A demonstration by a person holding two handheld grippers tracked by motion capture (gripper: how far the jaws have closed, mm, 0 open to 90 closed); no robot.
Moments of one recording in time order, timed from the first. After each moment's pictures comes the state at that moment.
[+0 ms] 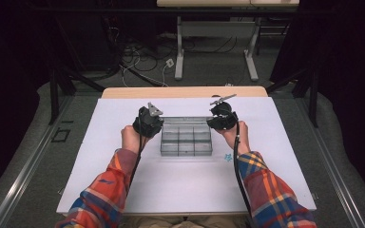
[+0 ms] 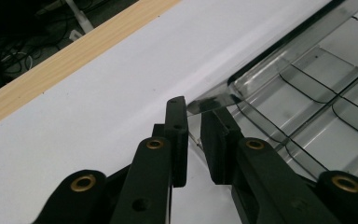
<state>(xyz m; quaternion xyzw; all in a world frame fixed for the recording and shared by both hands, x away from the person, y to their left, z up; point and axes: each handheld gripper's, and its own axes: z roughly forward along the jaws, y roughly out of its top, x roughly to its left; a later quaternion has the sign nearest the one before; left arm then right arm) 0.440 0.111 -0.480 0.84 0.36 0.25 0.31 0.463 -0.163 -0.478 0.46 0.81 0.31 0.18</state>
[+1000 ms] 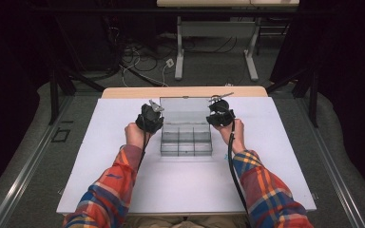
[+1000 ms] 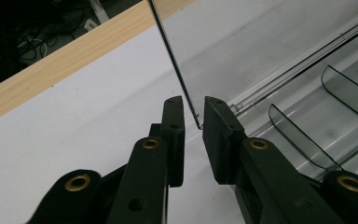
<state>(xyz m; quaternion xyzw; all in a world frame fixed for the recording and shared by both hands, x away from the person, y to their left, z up) 0.463 0.107 -0.494 0.82 0.40 0.26 0.31 0.485 -0.159 -0.492 0.49 0.79 0.31 0.19</state>
